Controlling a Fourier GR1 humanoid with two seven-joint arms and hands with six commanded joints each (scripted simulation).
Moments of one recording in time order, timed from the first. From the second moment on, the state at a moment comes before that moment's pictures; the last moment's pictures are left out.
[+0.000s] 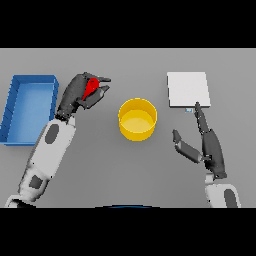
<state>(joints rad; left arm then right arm) -0.56 0.14 -0.17 -1.16 -0.32 0.08 0.01 0.11 -0.08 0.13 -1.72 0.25 -0.03 -0.09</state>
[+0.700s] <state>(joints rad) -0.80 0.29 -0.55 -1.05 -0.71 -0.02 0.08 0.11 -0.06 0.13 -1.72 0.23 -0.02 -0.09</state>
